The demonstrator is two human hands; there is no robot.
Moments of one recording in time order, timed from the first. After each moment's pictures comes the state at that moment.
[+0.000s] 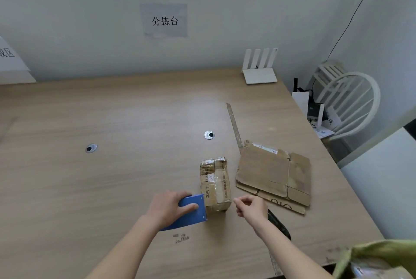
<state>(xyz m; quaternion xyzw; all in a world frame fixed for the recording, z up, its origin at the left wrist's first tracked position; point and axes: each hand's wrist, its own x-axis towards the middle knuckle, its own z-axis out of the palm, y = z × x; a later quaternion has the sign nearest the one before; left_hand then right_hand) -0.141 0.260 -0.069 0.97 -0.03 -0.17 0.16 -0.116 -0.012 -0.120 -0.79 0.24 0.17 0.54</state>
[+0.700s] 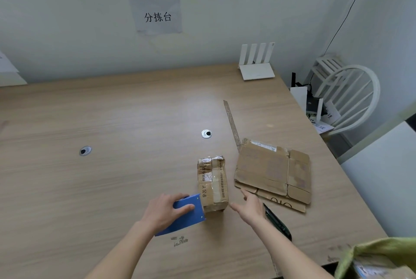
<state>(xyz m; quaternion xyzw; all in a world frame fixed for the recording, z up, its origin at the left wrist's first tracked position) -0.137 0.264 -0.088 0.95 0.02 -0.18 0.25 -0.097 -0.010 -0.134 -0.89 0.20 0.24 0.35</state>
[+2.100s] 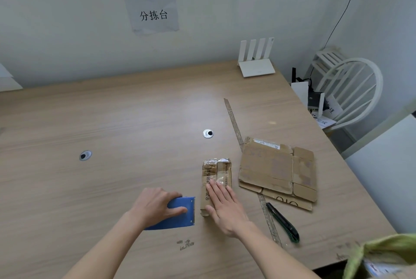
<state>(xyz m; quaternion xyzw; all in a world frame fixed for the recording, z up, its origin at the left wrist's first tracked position) -0.110 0.303 -0.071 0.98 -0.13 -0.16 0.00 -0.102 0.051 -0.151 -0.95 -0.23 0.19 0.11</state>
